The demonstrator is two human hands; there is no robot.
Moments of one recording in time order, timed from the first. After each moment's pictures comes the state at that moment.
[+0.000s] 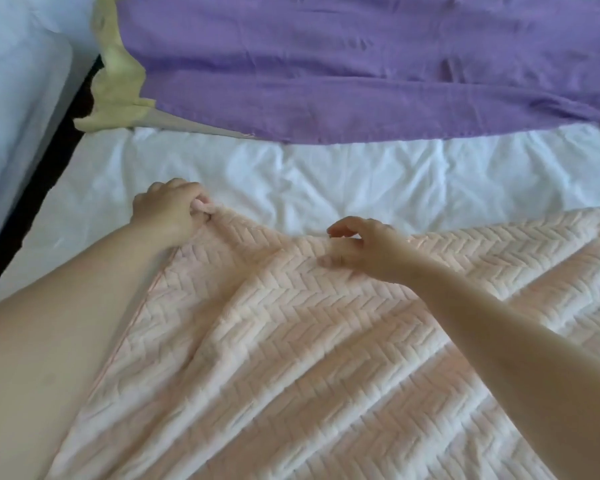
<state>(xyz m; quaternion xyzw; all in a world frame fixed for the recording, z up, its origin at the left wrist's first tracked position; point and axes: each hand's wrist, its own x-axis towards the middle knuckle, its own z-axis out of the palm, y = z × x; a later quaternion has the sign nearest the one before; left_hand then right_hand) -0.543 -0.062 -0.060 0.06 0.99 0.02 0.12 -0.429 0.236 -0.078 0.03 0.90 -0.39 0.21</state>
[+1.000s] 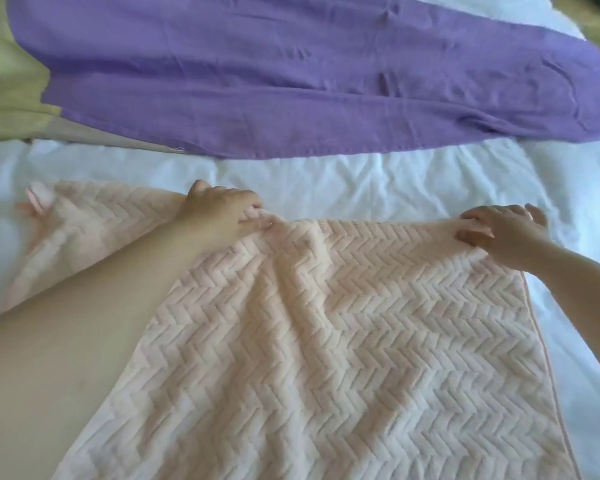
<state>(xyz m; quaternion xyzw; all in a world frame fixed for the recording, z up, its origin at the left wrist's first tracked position) -0.562 0.079 -0.089 0.34 0.93 0.08 0.09 -0.397 0.490 -0.075 0.20 0.97 -0.01 0.14</state>
